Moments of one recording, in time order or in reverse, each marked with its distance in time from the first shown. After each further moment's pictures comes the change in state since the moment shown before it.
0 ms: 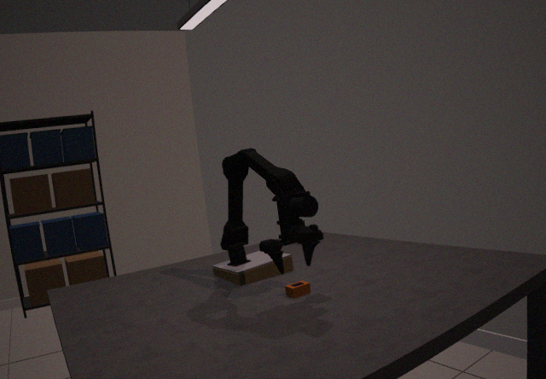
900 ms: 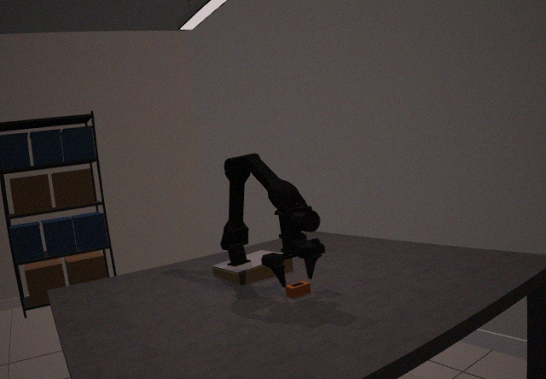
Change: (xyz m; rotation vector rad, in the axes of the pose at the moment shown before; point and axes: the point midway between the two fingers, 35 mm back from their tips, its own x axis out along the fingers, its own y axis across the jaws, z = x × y) arm 0.040 0.001 -0.001 0.006 0.001 0.001
